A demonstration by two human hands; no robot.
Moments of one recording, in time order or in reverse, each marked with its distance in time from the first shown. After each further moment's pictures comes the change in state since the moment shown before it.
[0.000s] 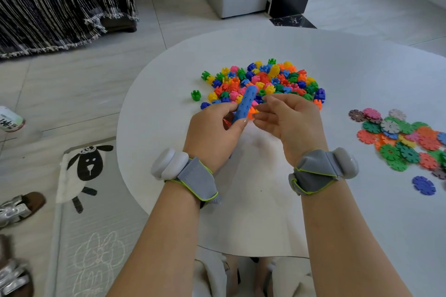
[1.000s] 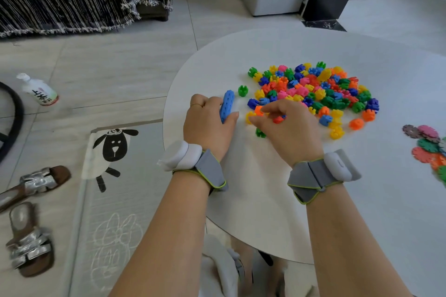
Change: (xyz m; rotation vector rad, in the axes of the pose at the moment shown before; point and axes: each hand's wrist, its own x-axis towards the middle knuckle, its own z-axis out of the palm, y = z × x) left_hand 0.005 -0.073 -0.040 0.206 0.135 -0.253; right_hand -0.007 0.027 0.062 -0.906 -0.137 -0.397
